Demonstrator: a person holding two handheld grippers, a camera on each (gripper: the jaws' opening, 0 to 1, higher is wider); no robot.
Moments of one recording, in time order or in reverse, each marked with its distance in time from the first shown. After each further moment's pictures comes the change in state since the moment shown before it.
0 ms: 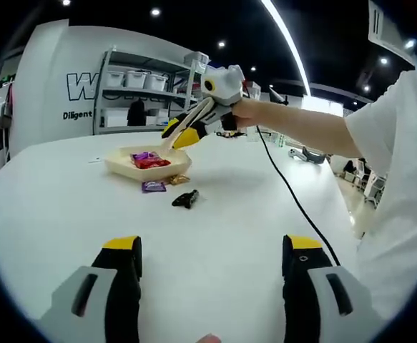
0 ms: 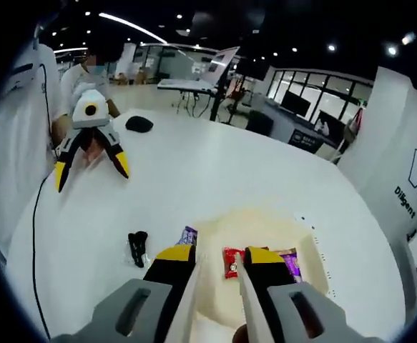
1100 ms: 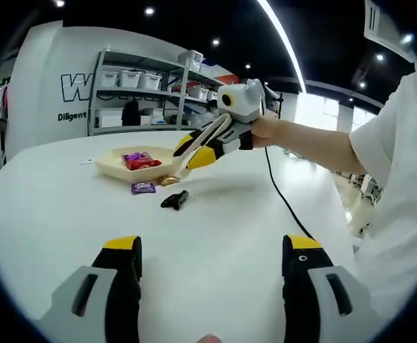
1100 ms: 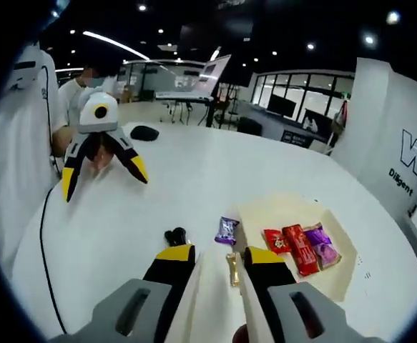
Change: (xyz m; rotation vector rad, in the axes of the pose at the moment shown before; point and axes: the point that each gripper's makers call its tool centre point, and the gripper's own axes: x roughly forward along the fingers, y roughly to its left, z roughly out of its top) left arm 0.006 -0.014 -0.001 0.018 0.014 -0.025; right arm -0.003 0.043 -0.029 0.137 -0.060 -0.064
